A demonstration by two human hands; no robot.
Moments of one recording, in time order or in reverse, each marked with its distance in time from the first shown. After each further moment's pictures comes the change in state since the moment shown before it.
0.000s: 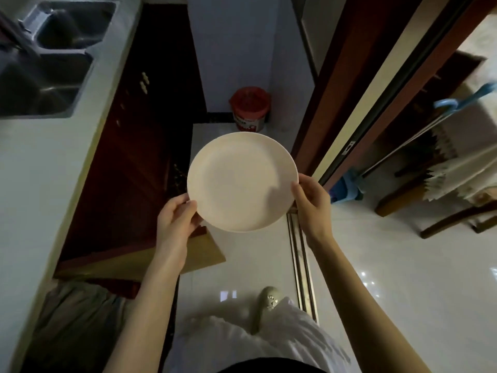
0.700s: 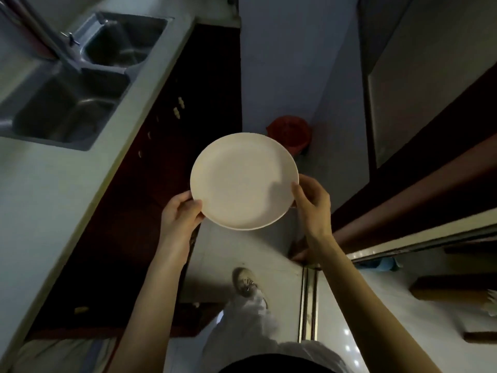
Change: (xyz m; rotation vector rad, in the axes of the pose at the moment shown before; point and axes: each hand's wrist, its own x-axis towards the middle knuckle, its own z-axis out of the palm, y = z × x) left_hand 0.209 0.070 0.074 -0.046 0.200 0.021; right_hand 0.260 -0.033 0.101 -0.009 -0.260 -0.037
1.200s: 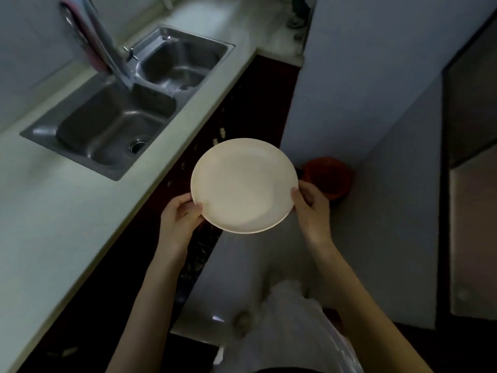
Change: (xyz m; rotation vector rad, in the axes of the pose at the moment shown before) left_hand 0.161 0.062 -0.002 -0.022 0.214 0.048; right_hand 0.183 -0.041 0.121 -0.033 -0.217 -0.011
